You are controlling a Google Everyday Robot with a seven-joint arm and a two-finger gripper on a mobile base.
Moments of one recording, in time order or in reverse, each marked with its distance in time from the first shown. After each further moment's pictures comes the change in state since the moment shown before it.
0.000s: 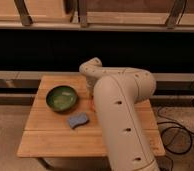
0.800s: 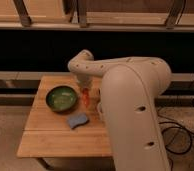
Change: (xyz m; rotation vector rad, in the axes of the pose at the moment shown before) arm 0.027 0.076 -0.088 -0.056 -0.162 -0.142
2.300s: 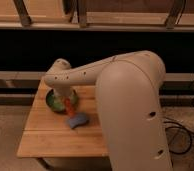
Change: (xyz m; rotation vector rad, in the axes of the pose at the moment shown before) arm 0.051 0.107 -0.031 -0.044 -0.027 -0.251
